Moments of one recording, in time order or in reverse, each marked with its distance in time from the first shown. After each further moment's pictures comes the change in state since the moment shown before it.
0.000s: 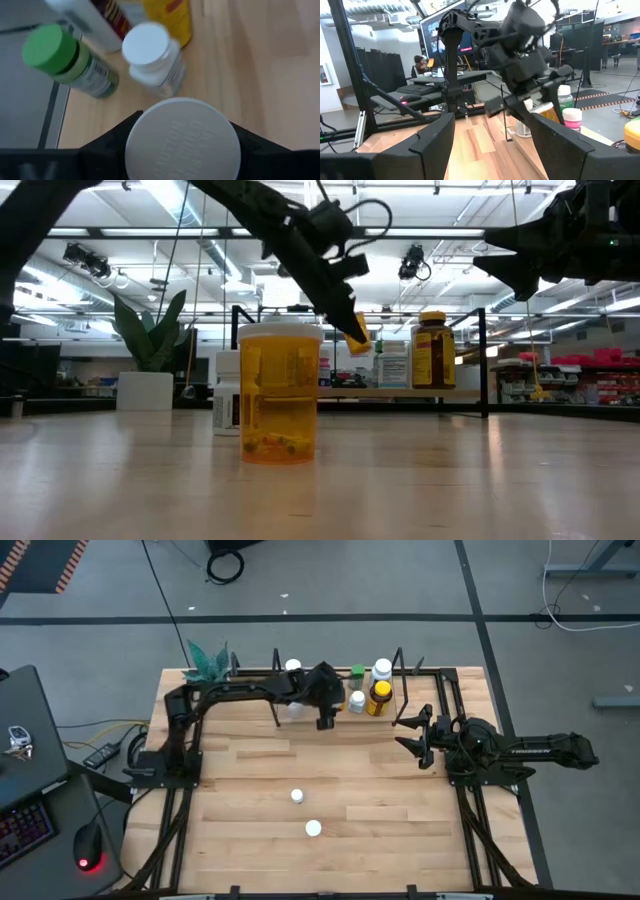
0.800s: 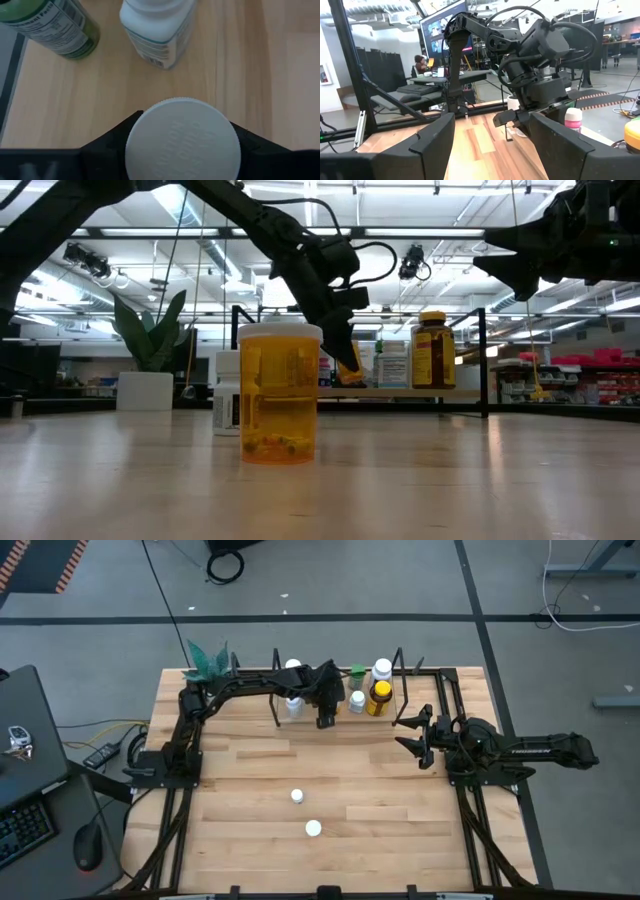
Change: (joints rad) left arm 0.052 0.121 0.097 -0.144 0.079 -0.081; right arm 0.000 0.000 0.000 0.000 0.000 0.000
